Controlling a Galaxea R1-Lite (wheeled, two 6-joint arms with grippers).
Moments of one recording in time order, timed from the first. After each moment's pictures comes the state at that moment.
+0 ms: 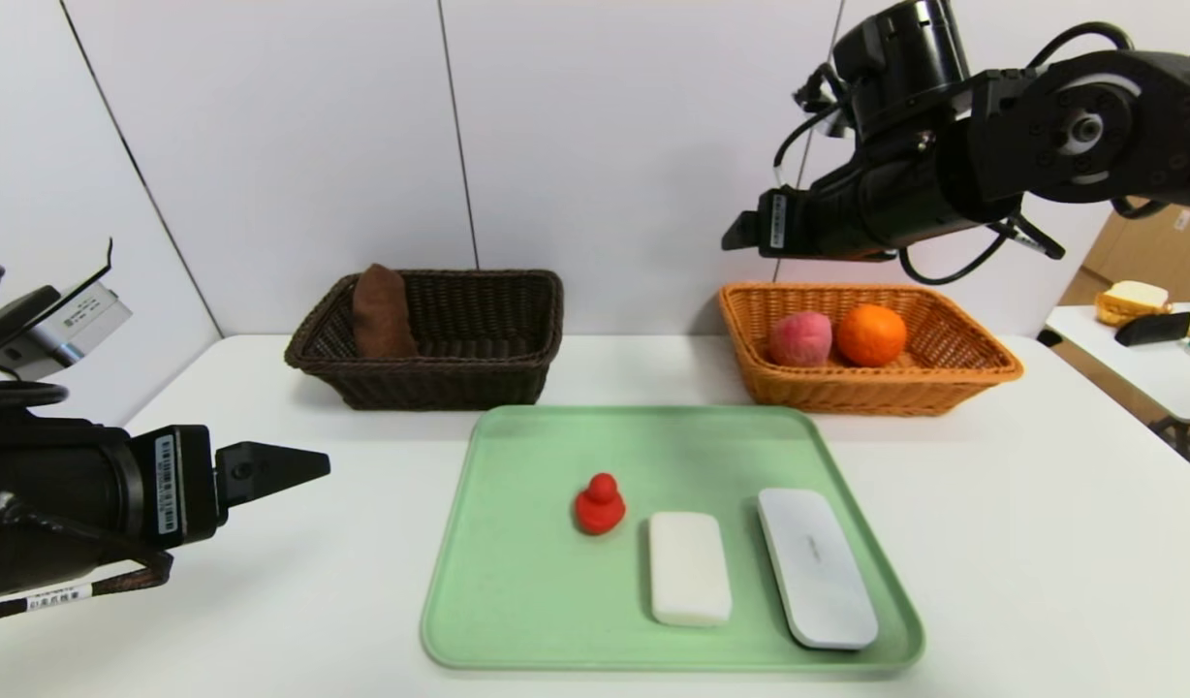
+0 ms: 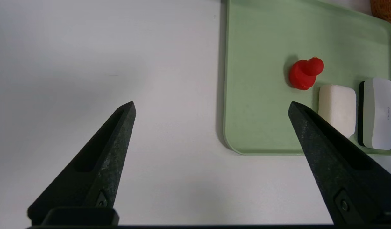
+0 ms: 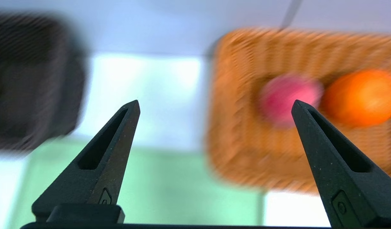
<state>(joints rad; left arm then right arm) -0.47 1.16 -0.94 0.42 0.15 -0.58 0.45 1.96 -1.95 0.52 -0.24 0.25</state>
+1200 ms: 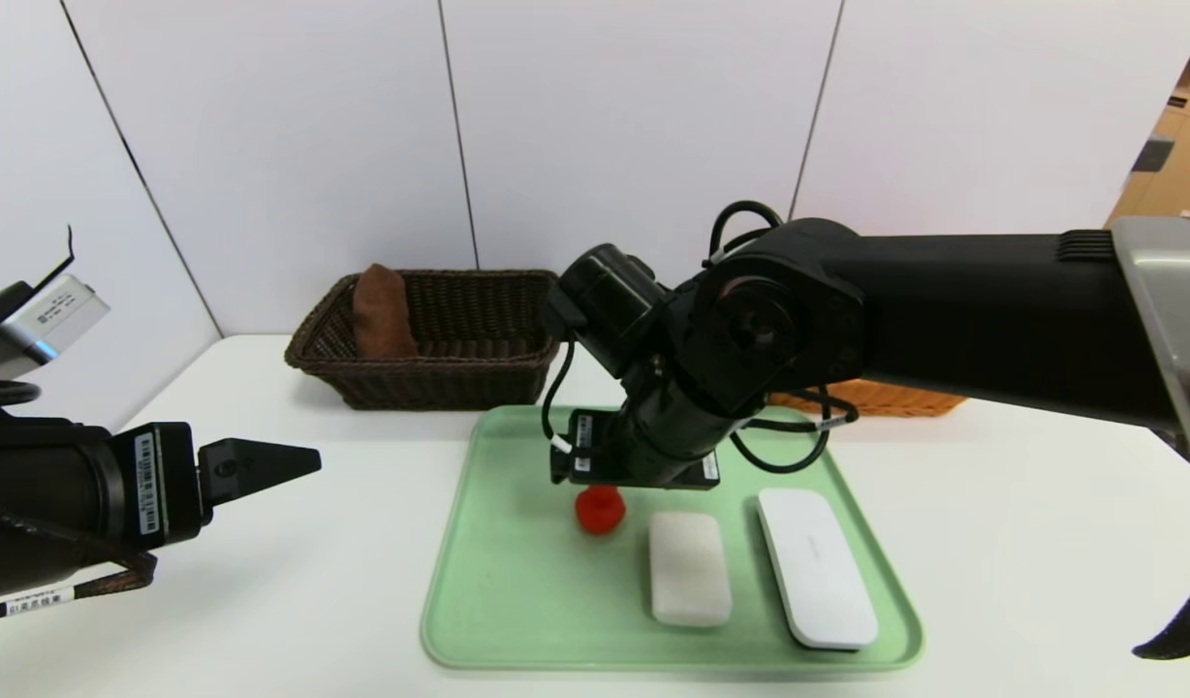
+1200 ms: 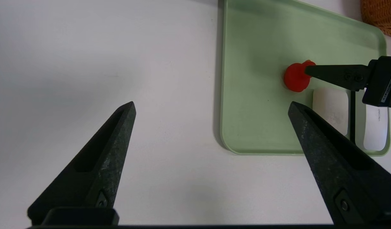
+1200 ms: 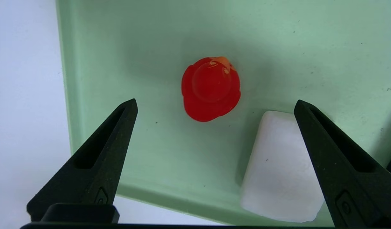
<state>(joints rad) -0.47 1.14 -0.94 0.42 0.15 -0.59 0.84 2.16 -1.94 0.83 -0.16 0.71</state>
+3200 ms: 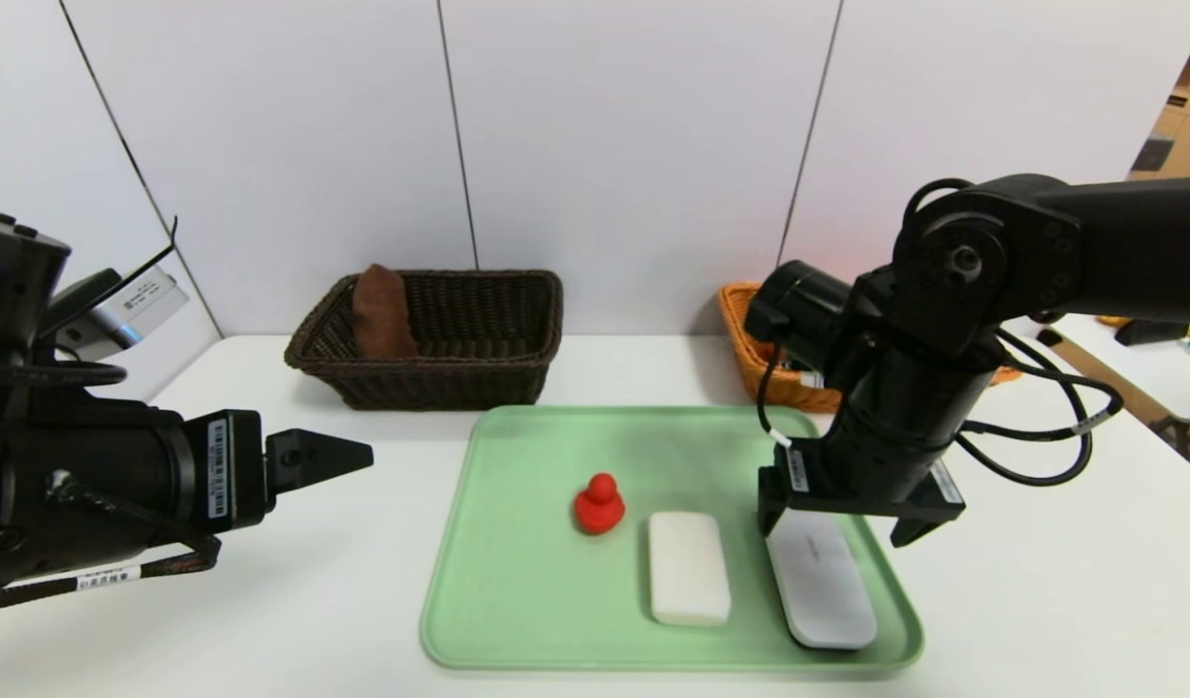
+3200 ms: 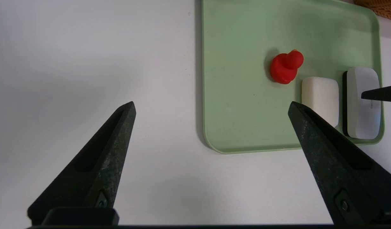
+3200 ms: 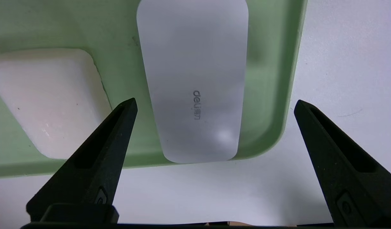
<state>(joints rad) -0.54 1.22 -0.99 0.42 0.15 -0.59 0.58 1.97 -1.67 1.12 -0.10 0.65</state>
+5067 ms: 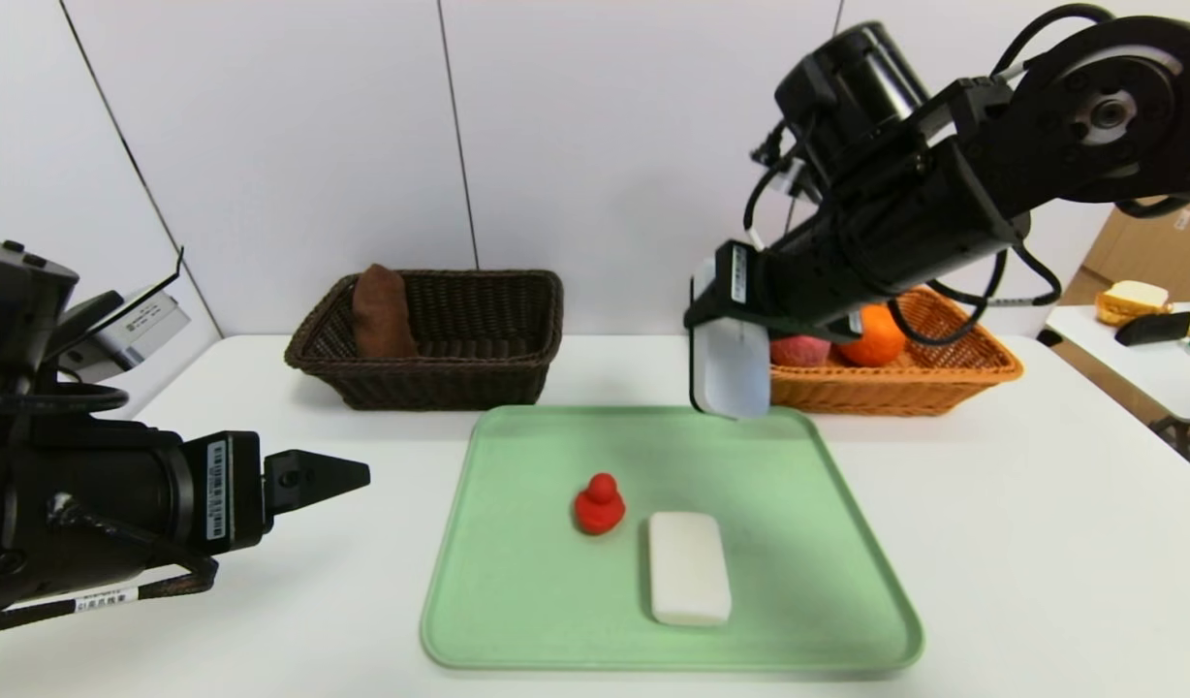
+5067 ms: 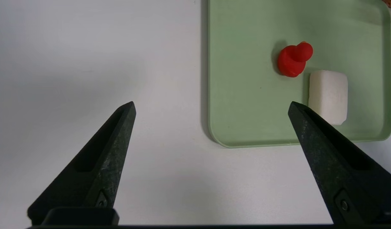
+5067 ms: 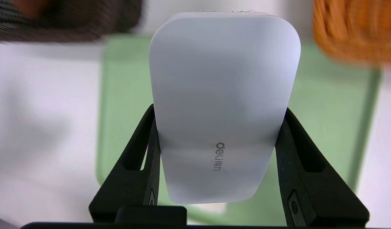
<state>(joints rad) -0.54 1.21 -0.96 0.42 0.15 -0.60 0.59 1.93 -1.95 0.73 -0.05 0.50</state>
